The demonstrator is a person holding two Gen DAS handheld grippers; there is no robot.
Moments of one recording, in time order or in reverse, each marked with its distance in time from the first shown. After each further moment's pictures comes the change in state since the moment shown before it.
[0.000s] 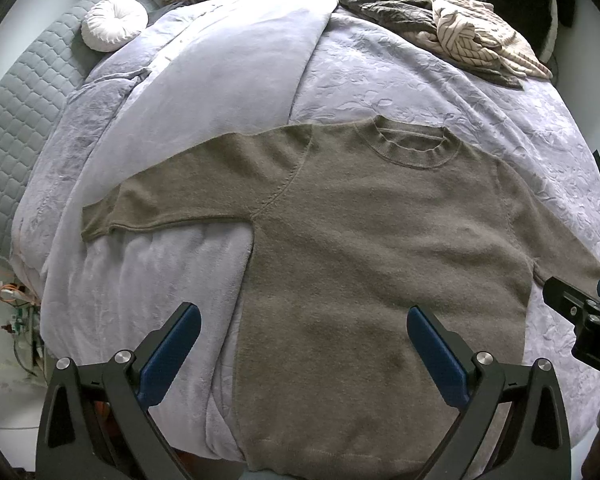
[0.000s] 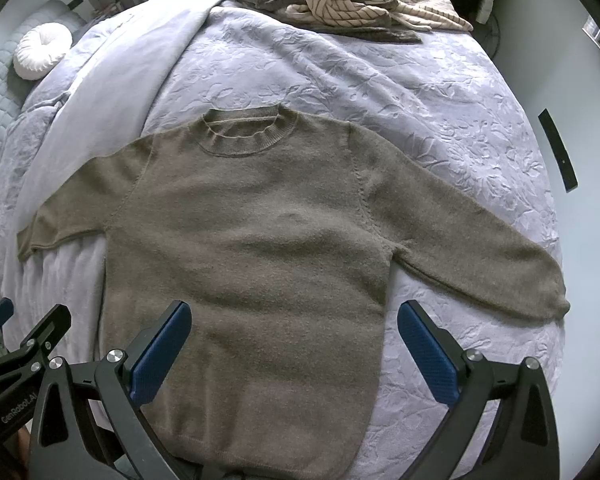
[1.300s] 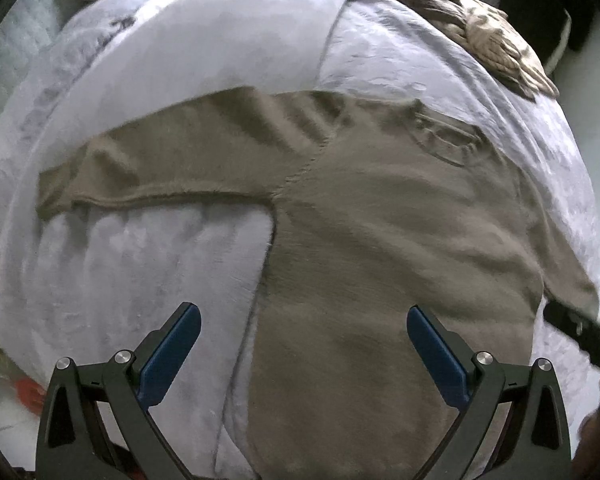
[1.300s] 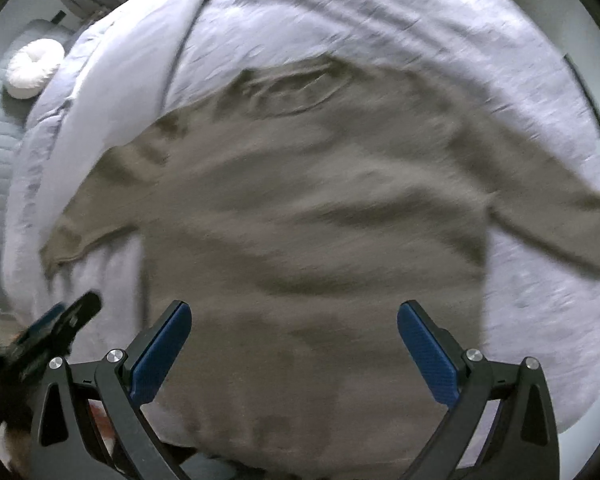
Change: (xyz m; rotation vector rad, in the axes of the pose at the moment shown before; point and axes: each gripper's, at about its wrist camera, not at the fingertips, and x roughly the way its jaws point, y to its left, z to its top) left arm 0.086 0.092 0.016 -0.090 0.109 -0.183; right arm 0.060 0.062 -0.012 0.131 0.111 0.146
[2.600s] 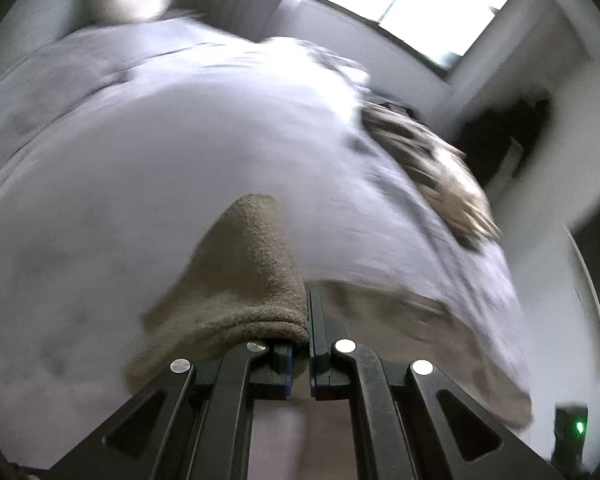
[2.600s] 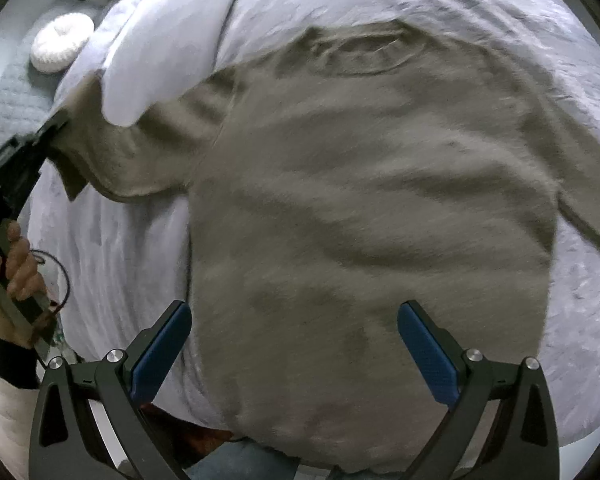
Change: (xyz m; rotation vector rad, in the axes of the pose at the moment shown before) left arm -0.030 0.112 0.095 -0.042 -0.419 -0.364; right arm 0.018 0.027 -0.016 -0.053 0.053 0.112
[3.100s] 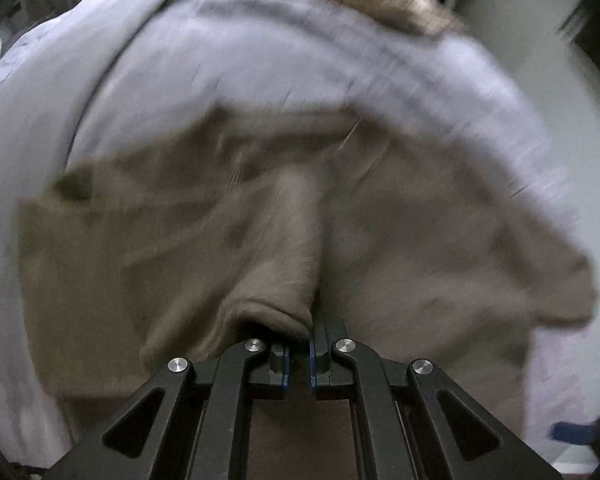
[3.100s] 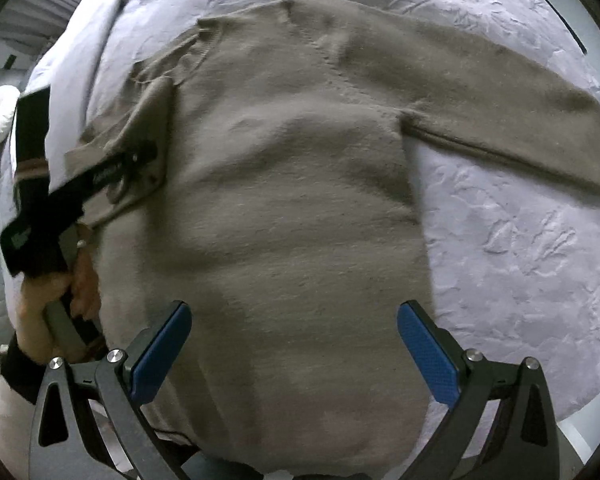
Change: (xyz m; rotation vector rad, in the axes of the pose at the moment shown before) left arm 0.190 -0.199 -0.125 0.361 0.442 0.141; right arm -0.006 -0.146 -0.017 0.234 0.011 -0.102
